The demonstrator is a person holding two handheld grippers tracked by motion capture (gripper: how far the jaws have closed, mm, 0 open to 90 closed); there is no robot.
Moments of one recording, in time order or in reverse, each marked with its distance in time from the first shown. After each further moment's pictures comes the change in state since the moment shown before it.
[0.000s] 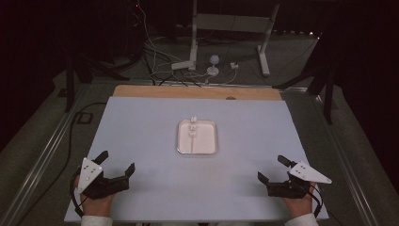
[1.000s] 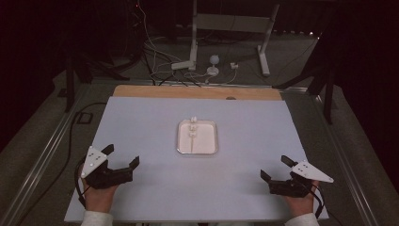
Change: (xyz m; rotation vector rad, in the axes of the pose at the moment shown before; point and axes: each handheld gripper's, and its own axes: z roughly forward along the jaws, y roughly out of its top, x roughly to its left) left arm -0.002 0.028 0.016 0.067 -0.058 -0.030; right arm -0.006 -0.002 -0.001 0.024 -0.048 0.050
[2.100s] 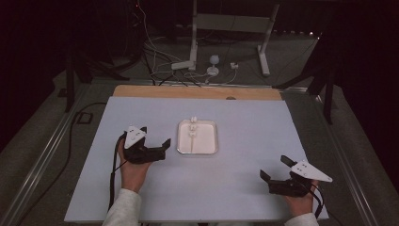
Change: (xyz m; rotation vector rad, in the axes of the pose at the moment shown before) left arm -0.038 0.027 0.092 0.039 -0.077 0.012; right arm 0.000 -0.001 0.002 0.011 -0.003 -0.002
